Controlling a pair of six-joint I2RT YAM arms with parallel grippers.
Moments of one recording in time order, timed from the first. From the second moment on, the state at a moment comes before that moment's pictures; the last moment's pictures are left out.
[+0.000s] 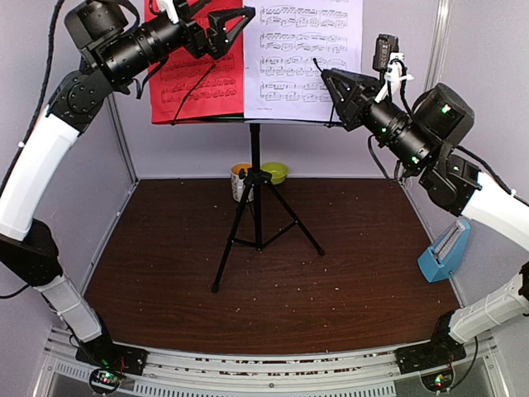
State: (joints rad) left arm -0.87 1.66 2.30 -0.26 0.12 0.40; right arm 0.88 1.26 1.37 0.32 0.12 0.00
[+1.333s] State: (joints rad) left arm -0.87 0.93 1.26 -0.25 -0.16 0.20; right arm 0.88 0.87 1.09 0.03 0.27 0.05
